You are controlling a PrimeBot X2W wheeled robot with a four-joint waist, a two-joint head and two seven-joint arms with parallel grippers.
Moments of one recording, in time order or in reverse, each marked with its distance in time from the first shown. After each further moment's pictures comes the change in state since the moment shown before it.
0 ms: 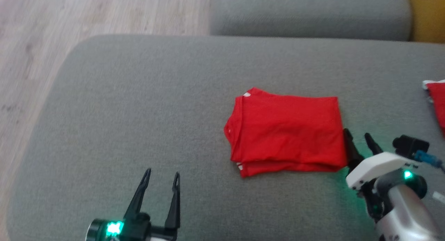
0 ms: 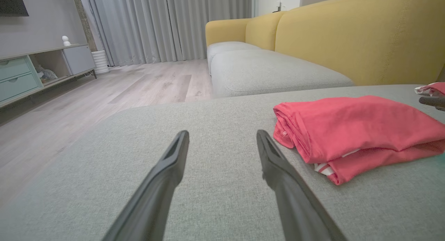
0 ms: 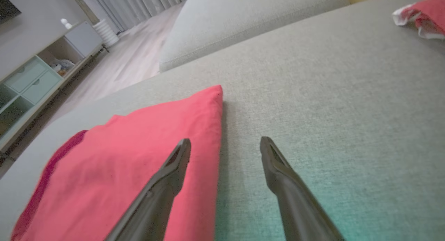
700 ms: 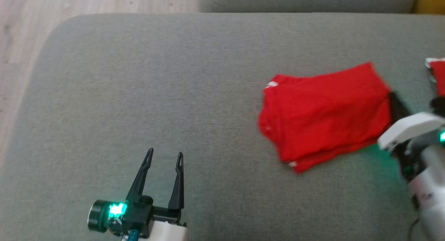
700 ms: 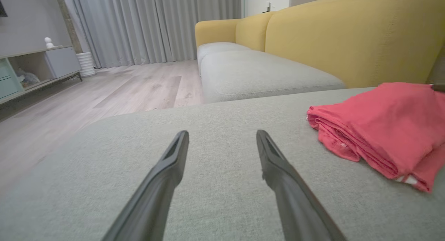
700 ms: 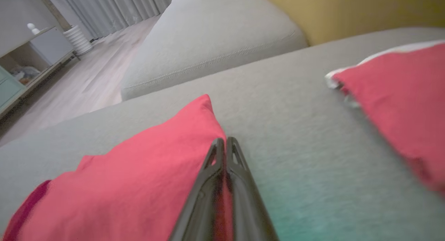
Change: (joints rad) left arm -0.091 -0.004 -0.028 -0.017 -0.008 0.035 0.000; right arm -0.248 -0.168 0.120 0.216 0.127 0.000 -0.061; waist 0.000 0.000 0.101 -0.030
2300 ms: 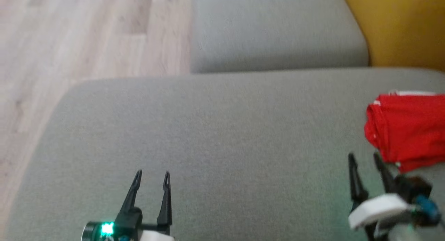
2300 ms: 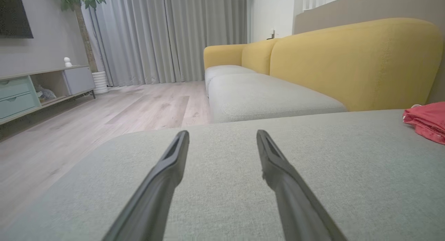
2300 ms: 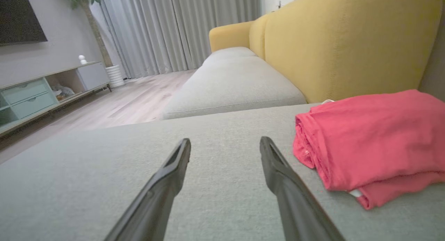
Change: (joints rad) left arm 0.021 0.002 0.054 0.142 -0.057 -0.020 0.000; right arm 0.464 0.179 -0.170 -0.394 -0.387 0.000 -0.143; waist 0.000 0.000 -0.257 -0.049
